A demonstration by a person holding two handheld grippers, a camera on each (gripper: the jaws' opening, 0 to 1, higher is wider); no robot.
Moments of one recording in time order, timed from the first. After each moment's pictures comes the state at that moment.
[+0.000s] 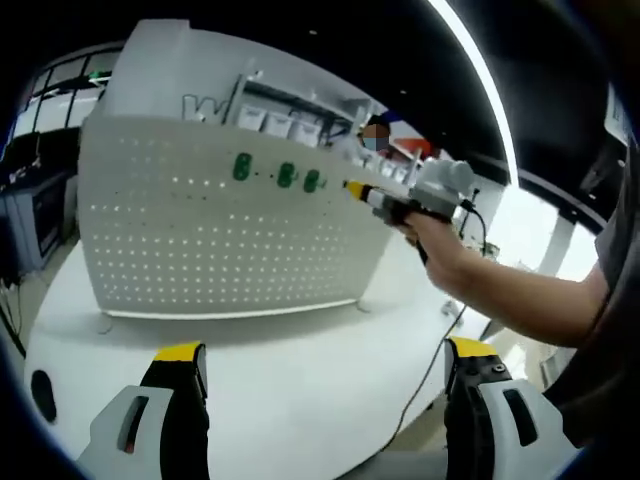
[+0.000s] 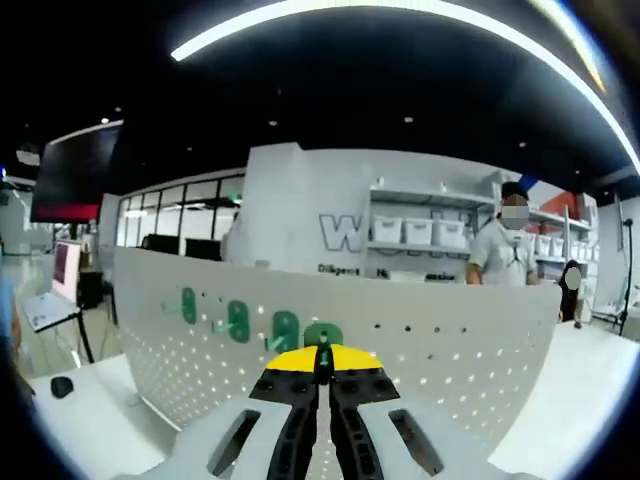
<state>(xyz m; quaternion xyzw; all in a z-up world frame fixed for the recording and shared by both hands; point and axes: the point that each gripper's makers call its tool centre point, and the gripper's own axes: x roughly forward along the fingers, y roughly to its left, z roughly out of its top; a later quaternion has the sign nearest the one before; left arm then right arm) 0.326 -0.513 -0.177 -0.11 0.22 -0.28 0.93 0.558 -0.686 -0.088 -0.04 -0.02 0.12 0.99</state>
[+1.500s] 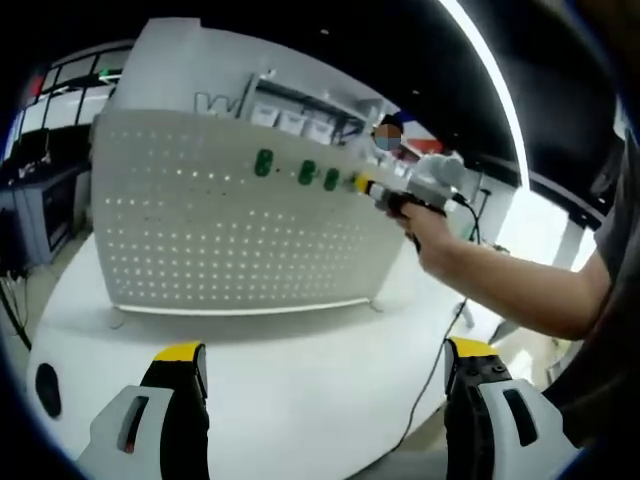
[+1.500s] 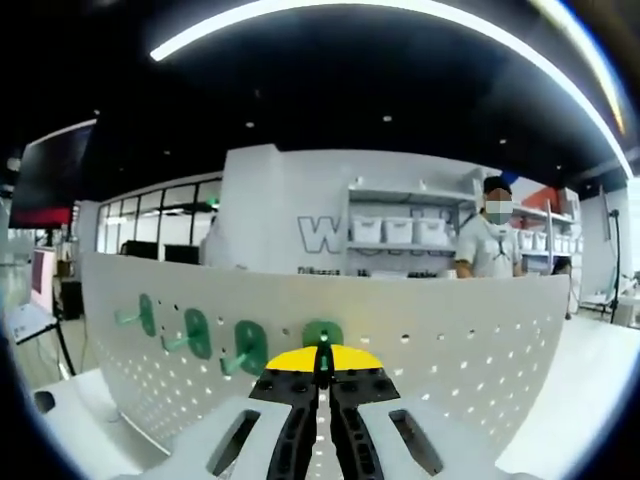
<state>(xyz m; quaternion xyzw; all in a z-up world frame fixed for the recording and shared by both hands) 0.334 -0.496 -0.185 -0.11 0.22 -0.26 0.93 0.598 -0.693 -0.096 -0.03 -0.02 0.08 1.00</state>
